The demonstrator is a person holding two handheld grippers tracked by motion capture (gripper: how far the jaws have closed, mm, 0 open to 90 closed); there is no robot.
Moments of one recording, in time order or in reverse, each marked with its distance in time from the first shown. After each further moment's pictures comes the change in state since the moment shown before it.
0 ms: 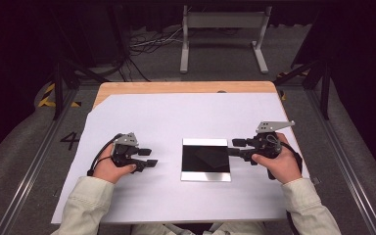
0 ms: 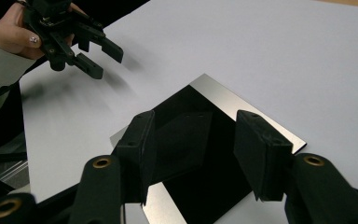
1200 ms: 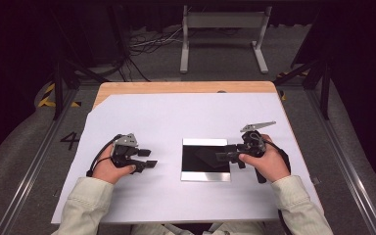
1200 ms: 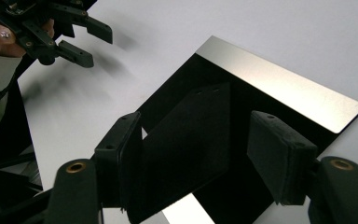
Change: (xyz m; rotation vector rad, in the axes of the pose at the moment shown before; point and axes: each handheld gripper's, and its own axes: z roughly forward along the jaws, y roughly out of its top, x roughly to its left) left arm -0.001 -0.002 -0.001 0.011 0.006 -0.001; right arm 0.002 -0.003 0.038 0.138 0.021 0.180
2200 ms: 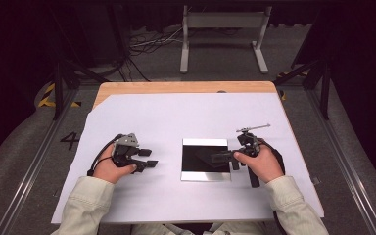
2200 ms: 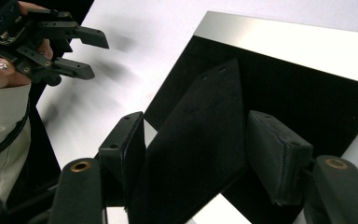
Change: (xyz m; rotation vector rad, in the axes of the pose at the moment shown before) left arm 0.000 0.002 0.002 0.003 -0.006 0.009; right arm -0.002 -0.006 0.017 0.052 0.040 0.250
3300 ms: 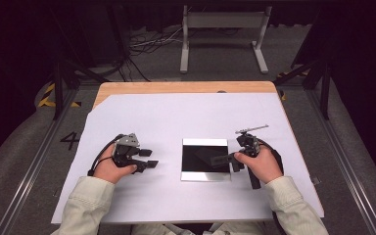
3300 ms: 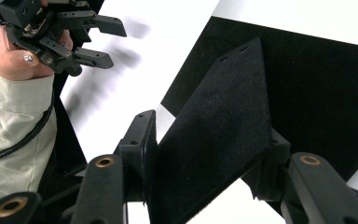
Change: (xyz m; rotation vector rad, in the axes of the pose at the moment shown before) left arm 0.000 0.000 0.002 0.003 -0.001 0.001; right arm 0.000 -0.002 0.001 0.055 0.080 0.044
